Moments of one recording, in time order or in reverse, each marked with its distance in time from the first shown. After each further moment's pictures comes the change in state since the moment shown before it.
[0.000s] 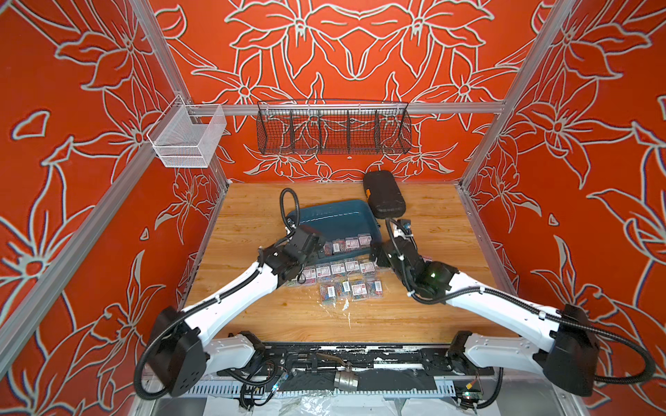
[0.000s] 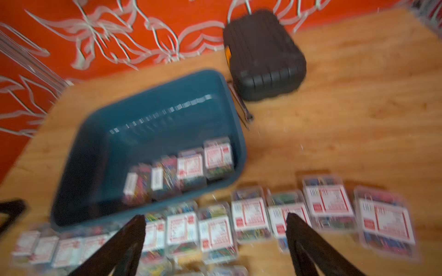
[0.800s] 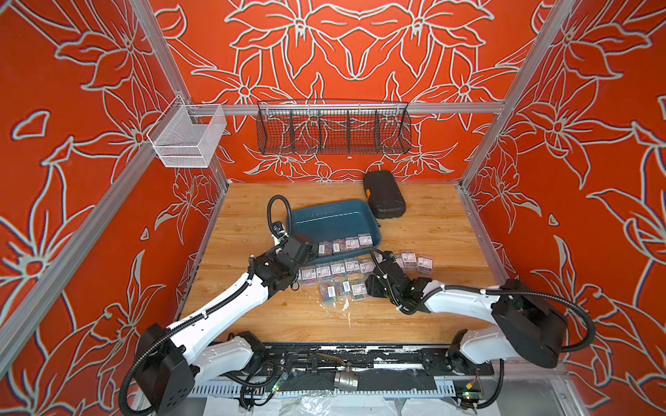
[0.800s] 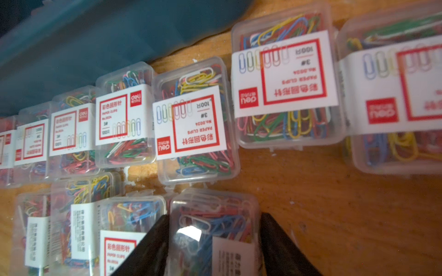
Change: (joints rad) left arm -0.022 -0.204 -0.204 0.068 -0.180 -0.075; right arm -0.006 0.188 -0.430 0.258 -0.413 0.163
